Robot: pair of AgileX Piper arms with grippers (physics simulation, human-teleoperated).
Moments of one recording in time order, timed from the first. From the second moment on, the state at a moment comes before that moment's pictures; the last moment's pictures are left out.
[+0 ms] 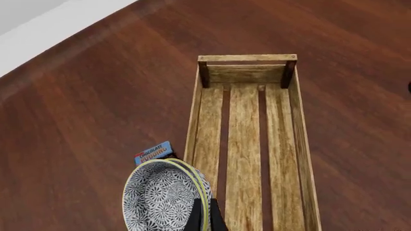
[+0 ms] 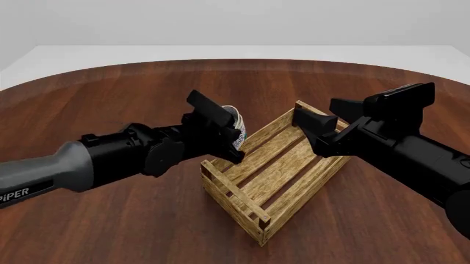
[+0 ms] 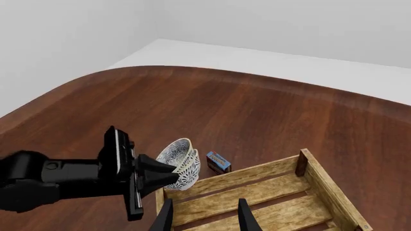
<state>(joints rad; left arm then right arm) -0.67 1.60 -1.07 0.05 0.15 0.53 0.96 -0.74 0.03 0.10</state>
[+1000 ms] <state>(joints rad) -0.77 1.83 -1.25 0.08 0.17 0.53 0.99 -0.74 0.02 0.10</state>
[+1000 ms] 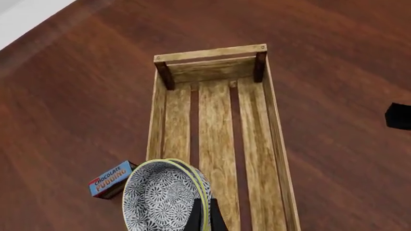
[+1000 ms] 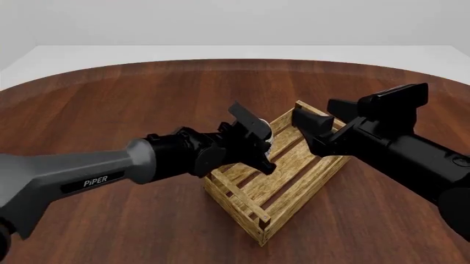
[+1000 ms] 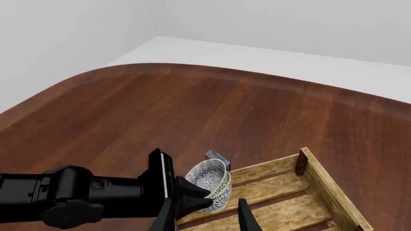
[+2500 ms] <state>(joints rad) -0.80 2.04 -1.40 0.11 0.21 0.53 1.00 -0.74 0.01 0.09</state>
